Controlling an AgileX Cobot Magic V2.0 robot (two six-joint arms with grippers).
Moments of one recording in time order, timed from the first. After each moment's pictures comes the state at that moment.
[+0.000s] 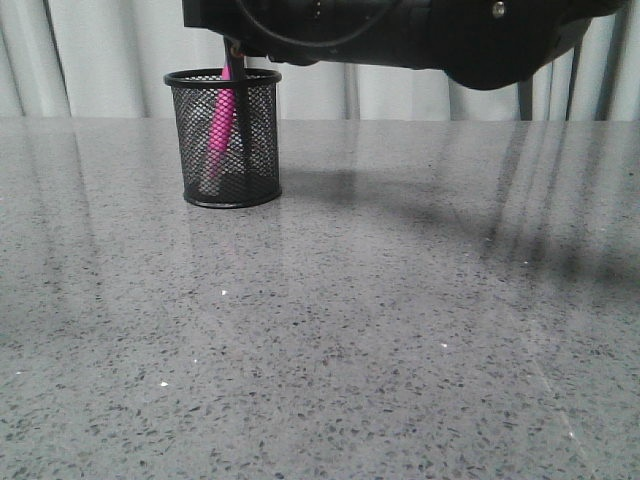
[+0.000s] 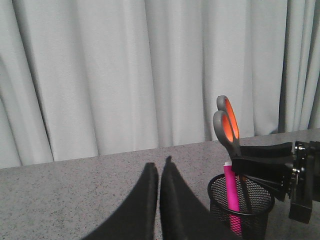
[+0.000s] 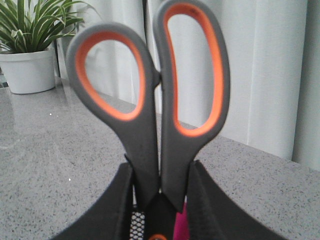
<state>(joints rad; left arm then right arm) -0.27 0.63 -0.64 -0.53 0.09 0.53 0.56 1.86 -1.13 -0.20 -0.75 0.15</state>
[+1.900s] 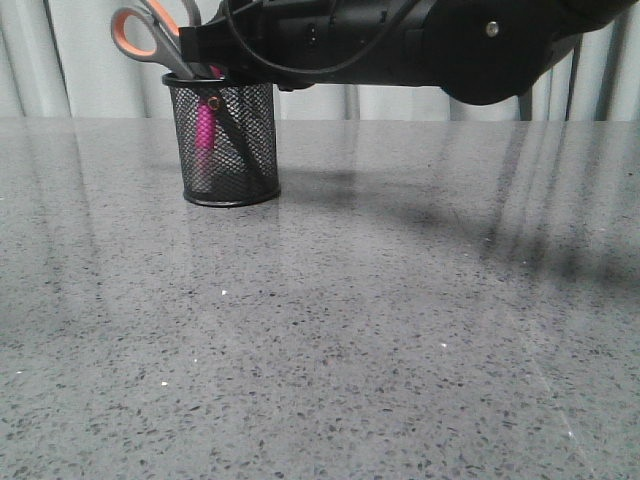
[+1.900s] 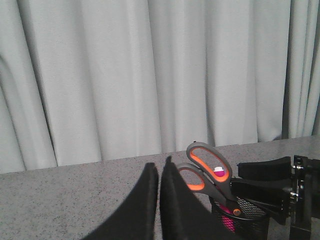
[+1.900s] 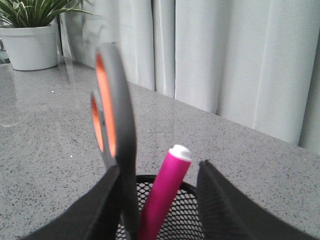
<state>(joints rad) -0.27 0.63 -0.64 -0.53 0.07 0.53 0.56 1.88 -1.13 -0.25 -0.71 0.15</state>
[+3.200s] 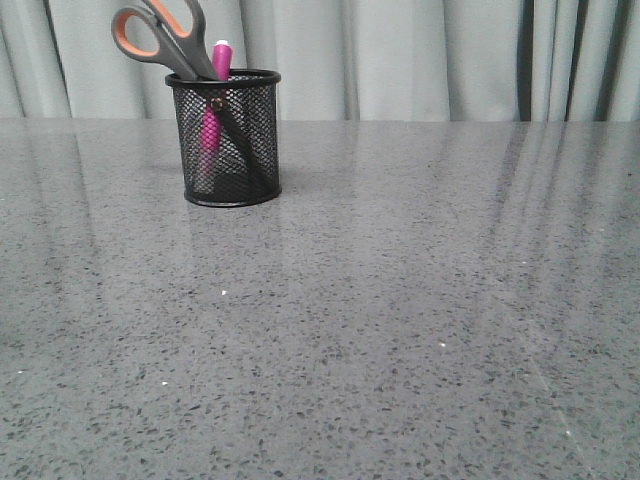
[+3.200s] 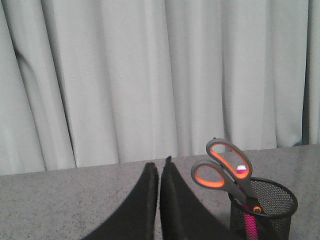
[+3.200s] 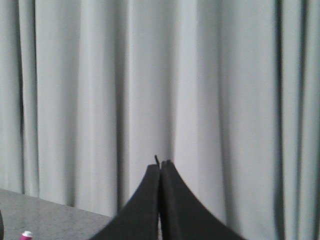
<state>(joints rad) -0.27 0.57 -0.52 -0.51 -0.04 0.53 0.15 0.84 -0.55 -0.19 -0.56 0.15</state>
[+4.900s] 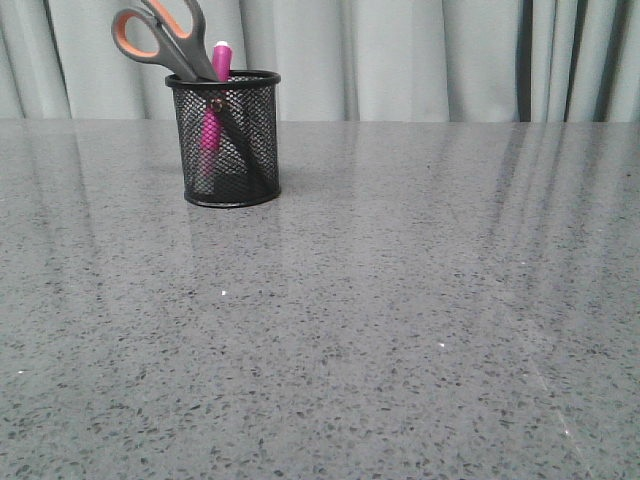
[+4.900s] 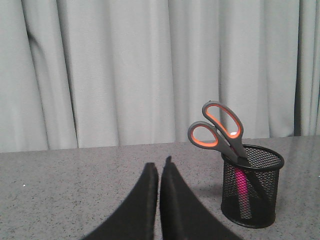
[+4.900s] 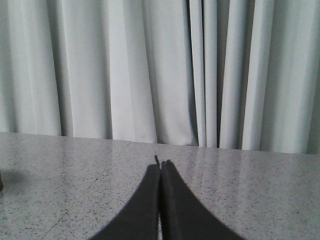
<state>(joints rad) -0.27 0.25 -0.26 -0.54 -0.05 0.53 0.05 -0.01 -0.09 -0.18 -0.02 0.15</state>
